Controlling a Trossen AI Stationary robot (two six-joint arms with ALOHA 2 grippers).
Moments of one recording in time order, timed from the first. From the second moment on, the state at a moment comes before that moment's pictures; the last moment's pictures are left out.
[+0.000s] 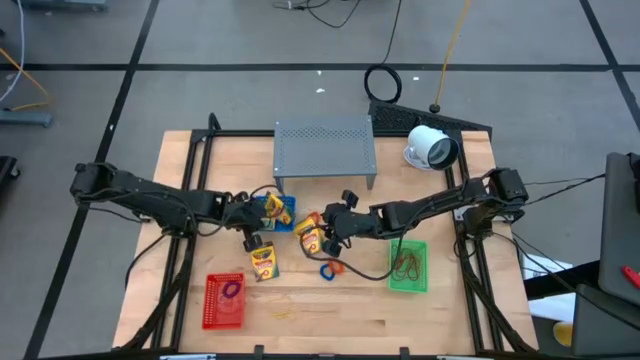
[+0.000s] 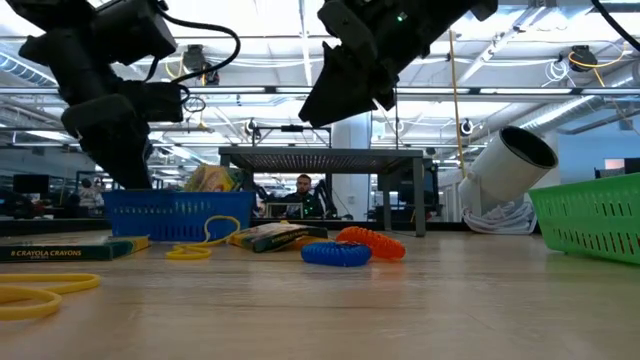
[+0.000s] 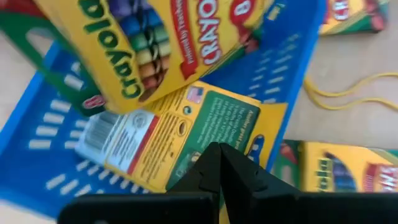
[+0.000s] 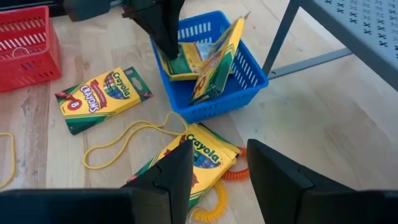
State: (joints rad) left arm -0.07 1.17 0.52 -0.41 -0.13 -0.40; right arm 0.17 1.71 1.15 -0.11 0.39 0.33
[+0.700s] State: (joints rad) left arm -0.17 1.13 0.65 -0.41 -0.10 -0.41; right arm 0.17 1.71 1.15 -0.10 0.38 0.30
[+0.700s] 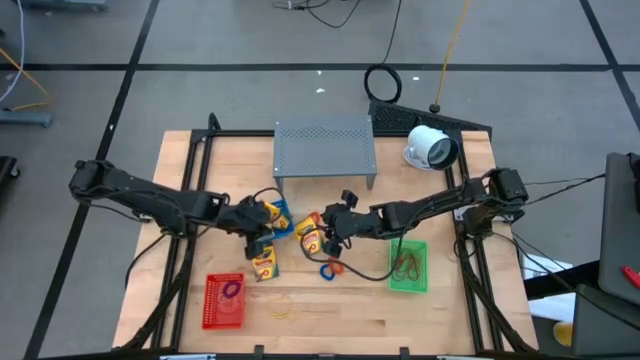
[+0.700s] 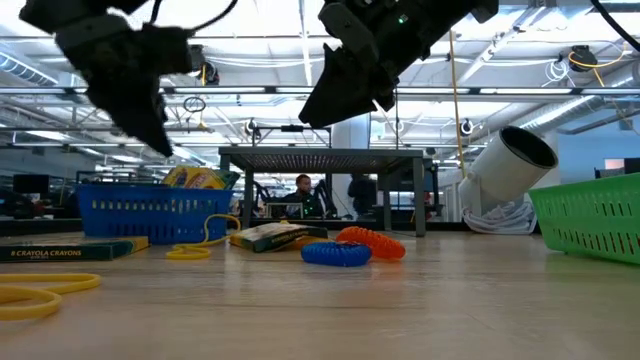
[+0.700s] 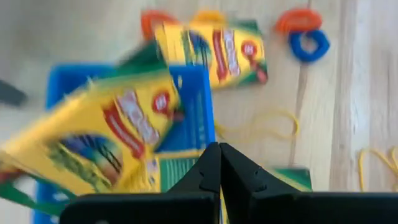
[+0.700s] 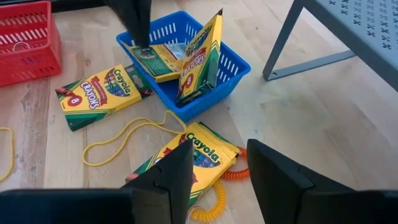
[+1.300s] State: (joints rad) left arm -0.22 0.86 0.75 -0.52 -0.29 -0.30; right arm -0.03 1.71 1.15 -0.20 -0.14 0.54
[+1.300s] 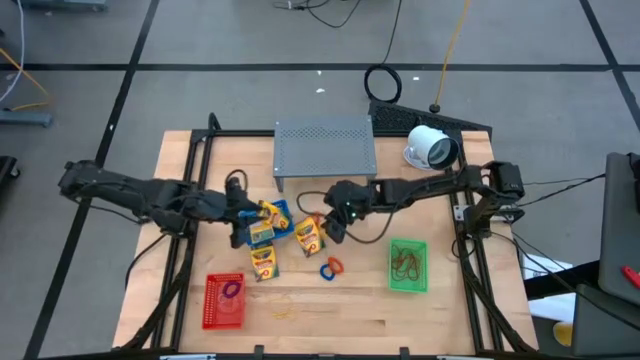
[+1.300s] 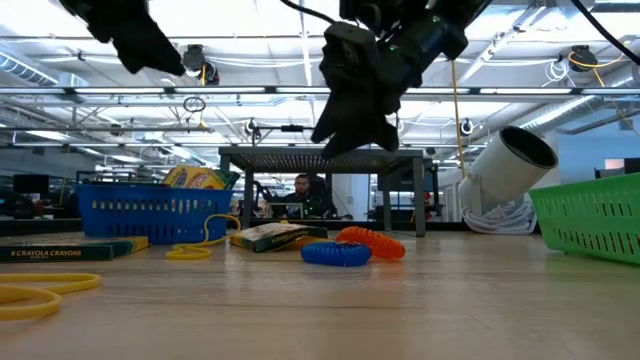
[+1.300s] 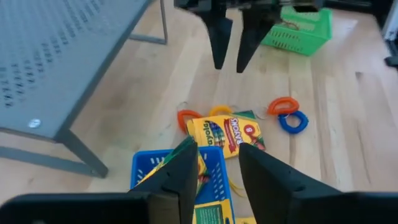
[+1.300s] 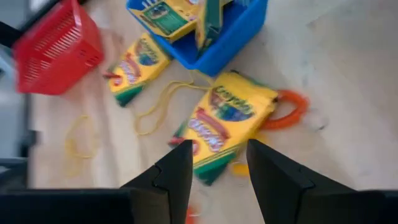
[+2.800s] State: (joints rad) left arm -0.38 0.14 0.37 -0.16 -0.22 -0.11; right arm -0.08 2.00 1.19 -0.07 -0.37 0.89
